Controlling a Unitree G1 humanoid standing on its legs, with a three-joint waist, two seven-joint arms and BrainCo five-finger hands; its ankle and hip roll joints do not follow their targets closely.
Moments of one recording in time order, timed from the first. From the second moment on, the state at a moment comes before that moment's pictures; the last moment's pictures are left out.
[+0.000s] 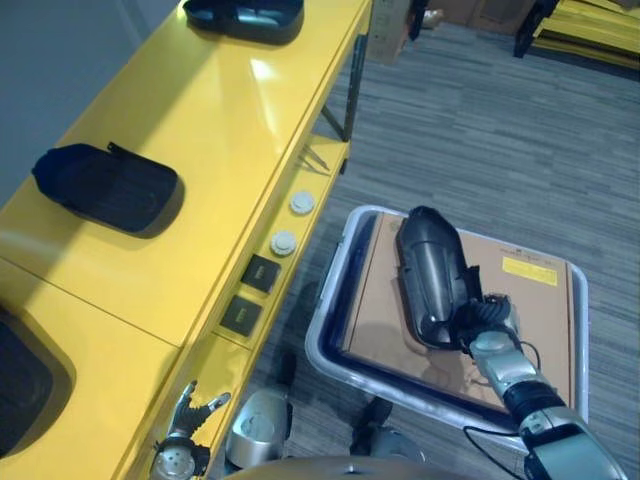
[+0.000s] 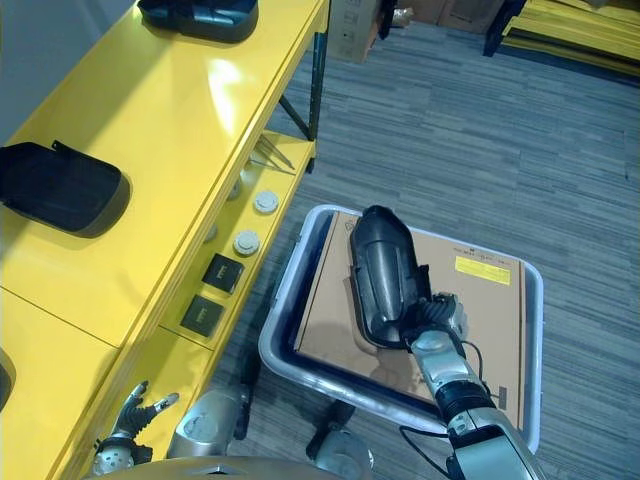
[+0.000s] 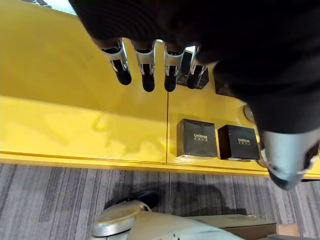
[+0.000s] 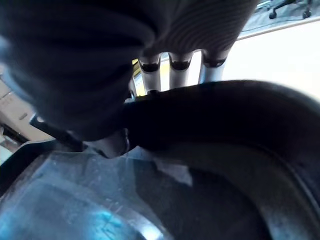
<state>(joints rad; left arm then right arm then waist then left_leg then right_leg) 0.16 0.29 -0.32 0.91 -0.09 -0.25 0.30 -0.25 -0.55 0.19 0.64 0.22 0.24 -0.55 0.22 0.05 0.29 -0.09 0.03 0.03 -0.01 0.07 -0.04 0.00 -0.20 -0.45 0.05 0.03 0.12</state>
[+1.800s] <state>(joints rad) -0.34 0.36 -0.13 0.06 -0.50 0.11 0.25 -0.37 -0.45 0.34 0.33 0.20 0.31 -0.52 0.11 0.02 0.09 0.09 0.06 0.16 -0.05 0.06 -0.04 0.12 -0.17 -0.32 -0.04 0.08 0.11</state>
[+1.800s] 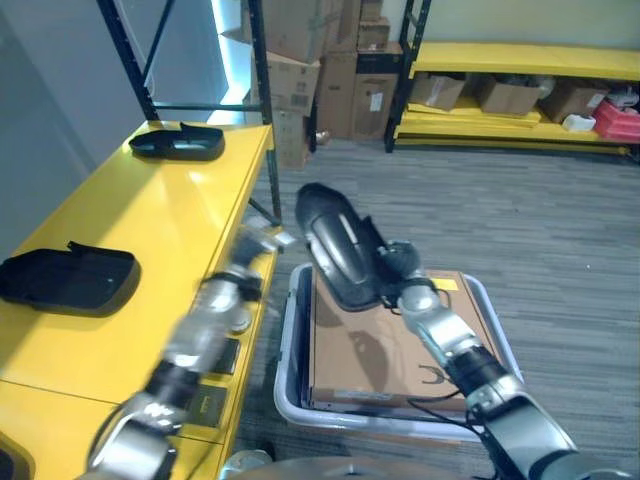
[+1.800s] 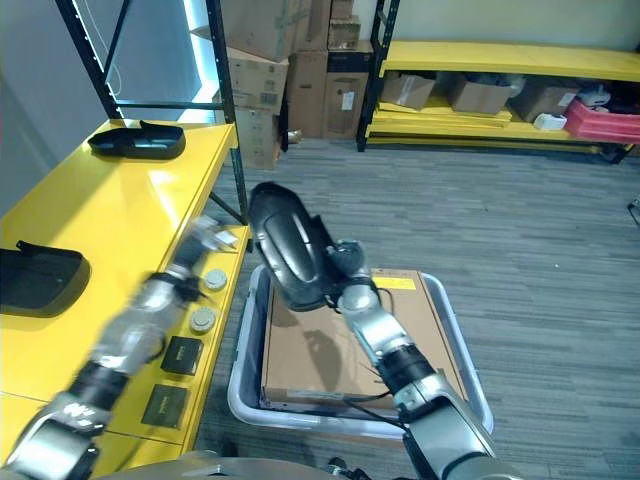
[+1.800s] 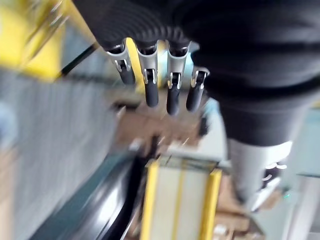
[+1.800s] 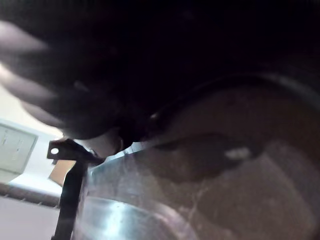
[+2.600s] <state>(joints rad) -0.39 0.21 -0.44 0.20 -0.76 0.36 0.12 -0.45 -0.41 0.36 0.33 0.20 0.24 -0.51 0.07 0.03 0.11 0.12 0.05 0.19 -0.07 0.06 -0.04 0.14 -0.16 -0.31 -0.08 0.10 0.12</state>
